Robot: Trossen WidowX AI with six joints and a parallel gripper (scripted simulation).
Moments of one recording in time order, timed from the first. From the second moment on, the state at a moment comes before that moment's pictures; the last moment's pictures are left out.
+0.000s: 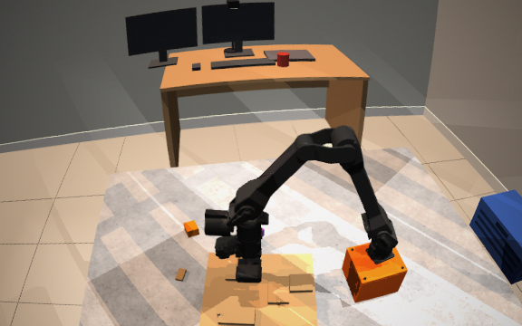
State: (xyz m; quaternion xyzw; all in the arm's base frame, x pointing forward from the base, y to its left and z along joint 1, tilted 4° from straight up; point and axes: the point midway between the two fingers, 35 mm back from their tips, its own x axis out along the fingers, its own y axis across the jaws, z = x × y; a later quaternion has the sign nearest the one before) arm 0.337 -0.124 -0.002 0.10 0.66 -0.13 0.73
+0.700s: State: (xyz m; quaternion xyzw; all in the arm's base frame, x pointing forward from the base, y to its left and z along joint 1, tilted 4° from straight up) arm 0.357 -0.131 0.000 0.10 0.66 -0.13 0.73
